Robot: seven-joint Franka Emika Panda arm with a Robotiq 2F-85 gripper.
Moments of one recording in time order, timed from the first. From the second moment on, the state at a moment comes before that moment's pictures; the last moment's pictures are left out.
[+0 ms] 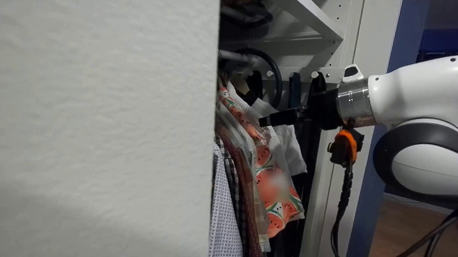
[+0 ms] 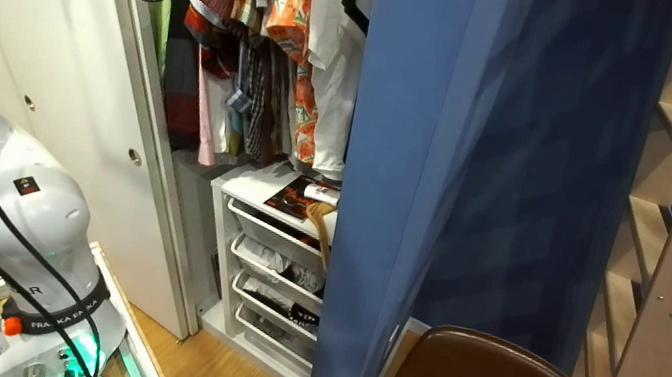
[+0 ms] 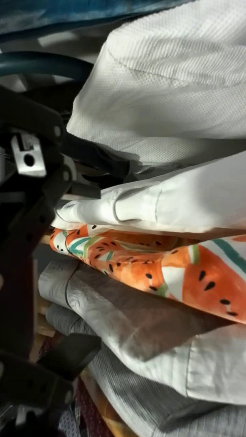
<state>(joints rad) 0.13 -0.47 0.11 -2.00 0.01 2.78 0.05</state>
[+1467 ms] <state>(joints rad) 0.14 -0.25 0.09 -1.76 0.01 2.84 -0.04</state>
